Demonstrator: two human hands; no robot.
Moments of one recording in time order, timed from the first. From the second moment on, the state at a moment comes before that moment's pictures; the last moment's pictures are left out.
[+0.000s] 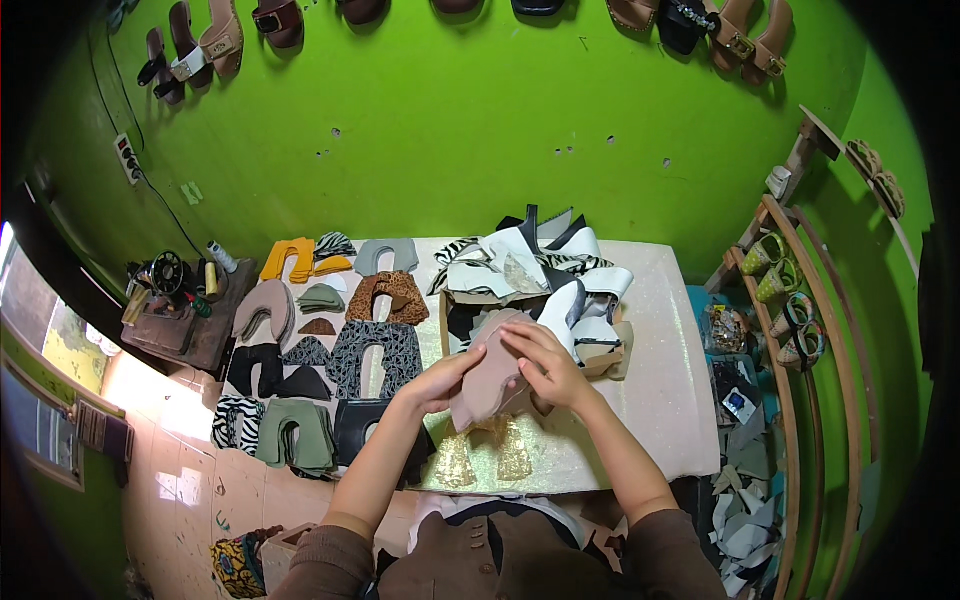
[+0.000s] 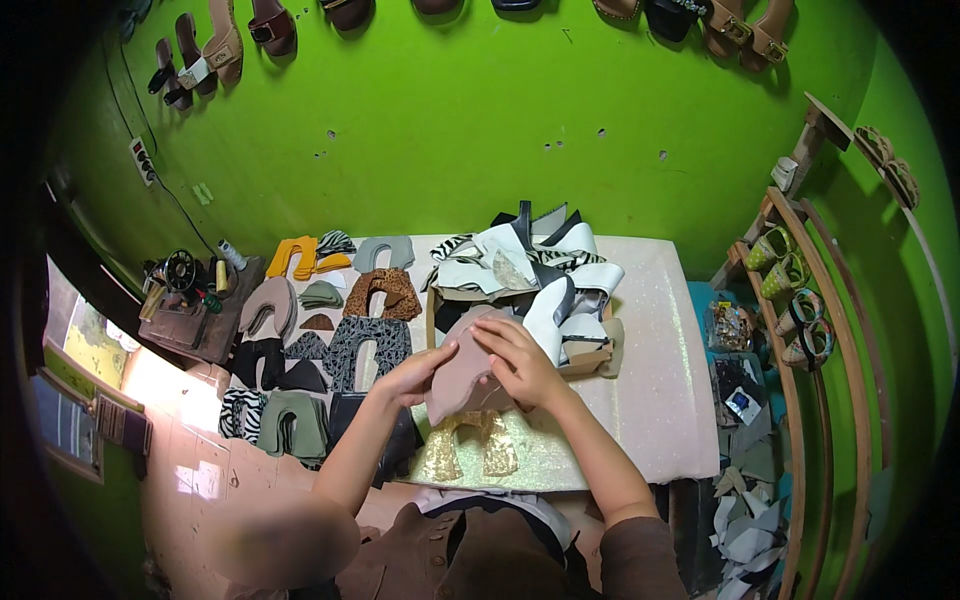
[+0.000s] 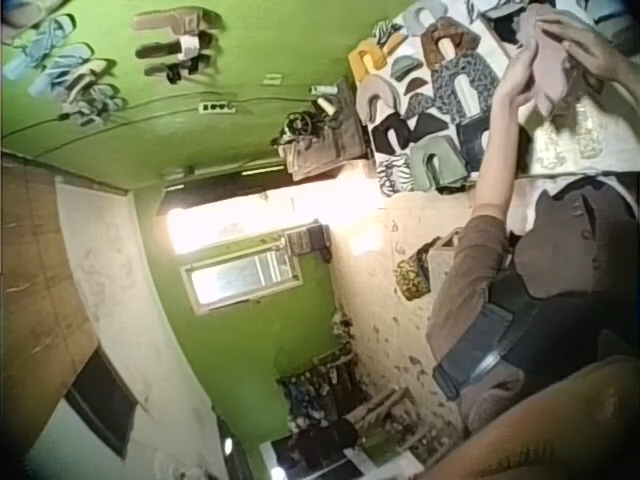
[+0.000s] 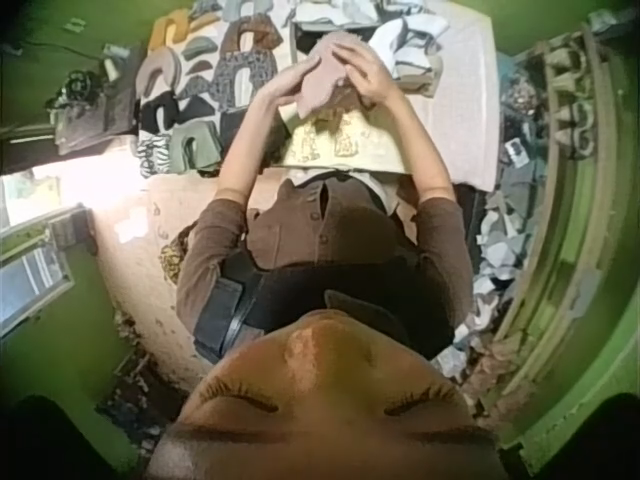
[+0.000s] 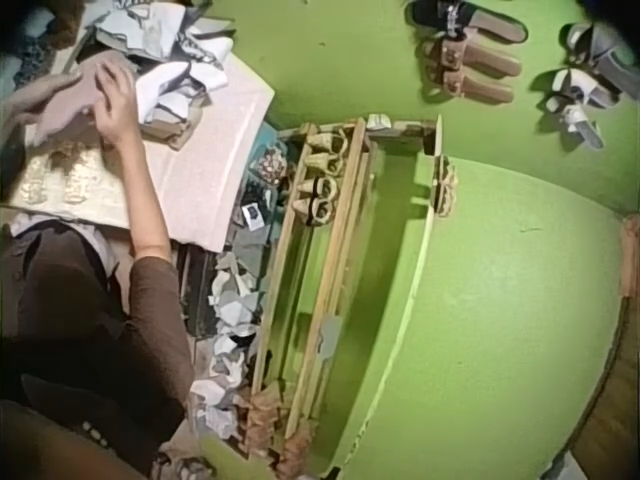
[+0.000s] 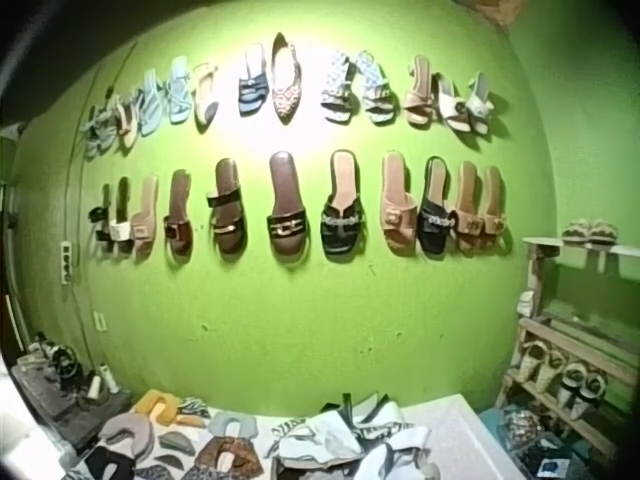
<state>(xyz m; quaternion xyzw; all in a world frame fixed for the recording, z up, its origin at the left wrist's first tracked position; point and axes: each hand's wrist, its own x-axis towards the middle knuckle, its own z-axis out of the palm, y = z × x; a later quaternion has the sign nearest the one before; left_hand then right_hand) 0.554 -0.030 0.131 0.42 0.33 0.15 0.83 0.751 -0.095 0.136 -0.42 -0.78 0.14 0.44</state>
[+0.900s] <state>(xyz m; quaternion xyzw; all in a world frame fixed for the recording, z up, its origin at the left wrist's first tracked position) 0.551 -0.035 0.144 0.41 0.28 0.13 0.86 0.750 -0.091 0.152 -0.54 -0.59 0.24 0.55</state>
